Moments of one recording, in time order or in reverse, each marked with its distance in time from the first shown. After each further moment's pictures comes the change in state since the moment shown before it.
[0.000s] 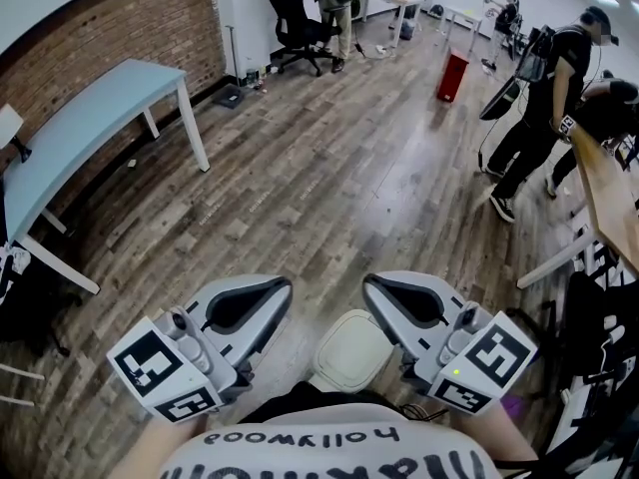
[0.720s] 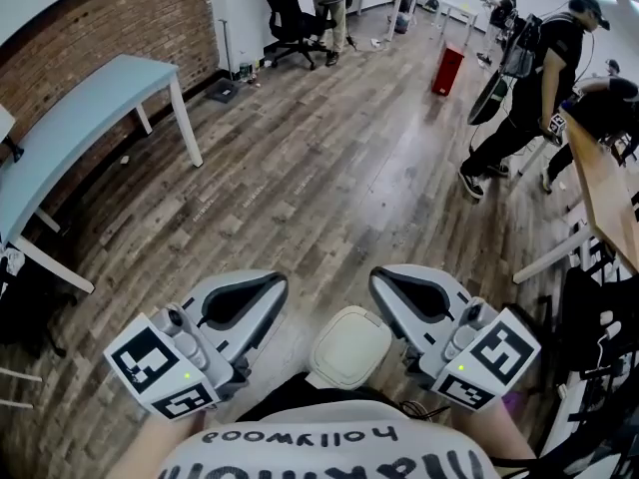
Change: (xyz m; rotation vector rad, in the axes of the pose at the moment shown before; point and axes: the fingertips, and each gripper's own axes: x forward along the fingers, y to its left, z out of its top) left arm 0.004 0.015 -0.004 -0.016 0.001 -0.005; right arm 0.002 -0.016 -0.001 -0.011 0.003 -0.047
